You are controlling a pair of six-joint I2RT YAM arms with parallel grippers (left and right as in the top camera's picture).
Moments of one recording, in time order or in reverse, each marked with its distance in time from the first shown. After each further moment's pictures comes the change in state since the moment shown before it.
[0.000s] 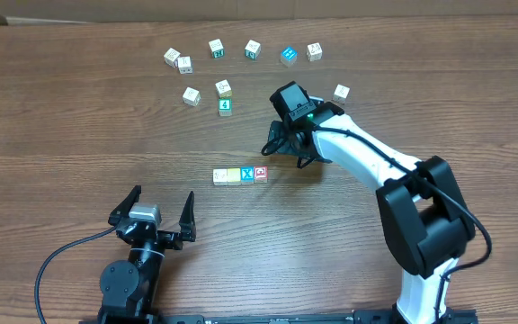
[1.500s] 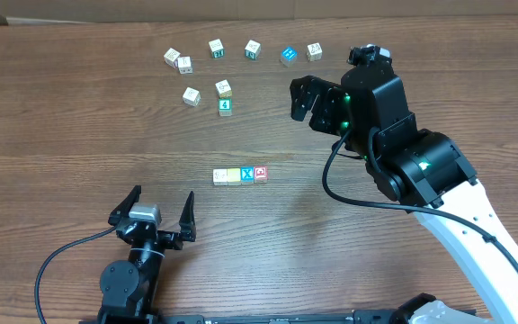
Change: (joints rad) left arm 0.000 0.000 0.000 0.000 0.000 0.000; right arm 0.000 -0.658 -0.001 -0.001 0.000 0.000
